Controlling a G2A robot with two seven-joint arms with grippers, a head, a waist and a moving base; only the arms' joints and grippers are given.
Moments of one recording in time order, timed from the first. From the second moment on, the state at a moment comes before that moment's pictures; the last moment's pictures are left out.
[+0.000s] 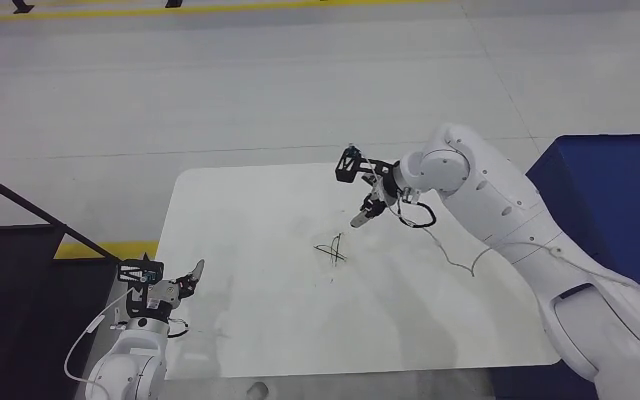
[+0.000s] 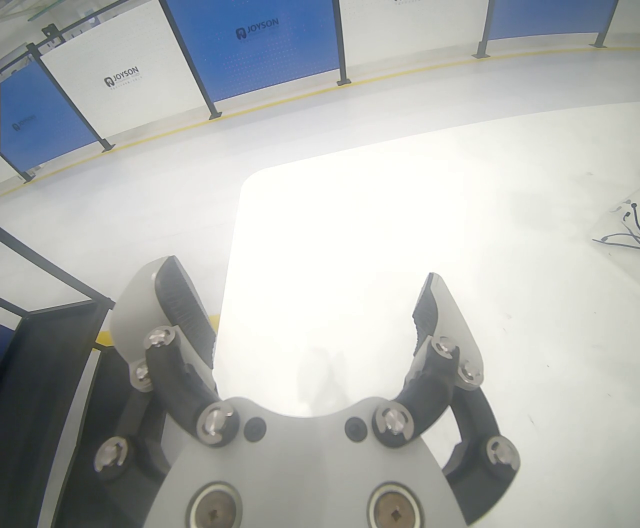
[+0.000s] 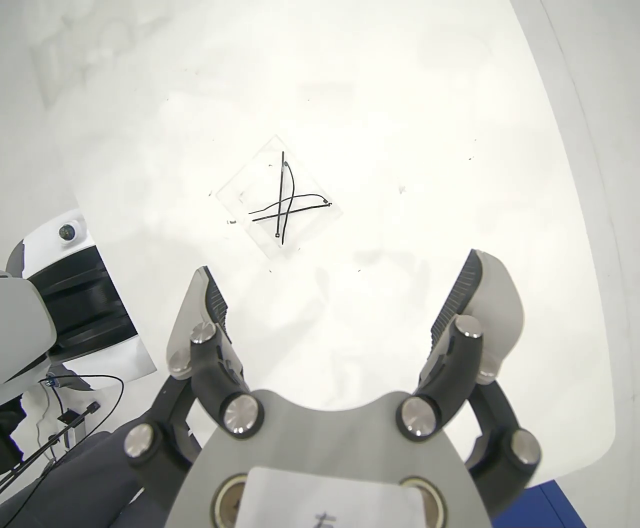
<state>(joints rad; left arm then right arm) 1.73 -1.15 -1.60 -1.80 1.33 0.00 0.00 -0.30 -1.14 0.59 -1.09 -0.44 -0.65 1.17</state>
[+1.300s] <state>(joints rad) 1.73 -1.15 -1.60 -1.80 1.33 0.00 0.00 -0.17 -1.41 0.19 -0.89 -0.35 -0.65 1.17</state>
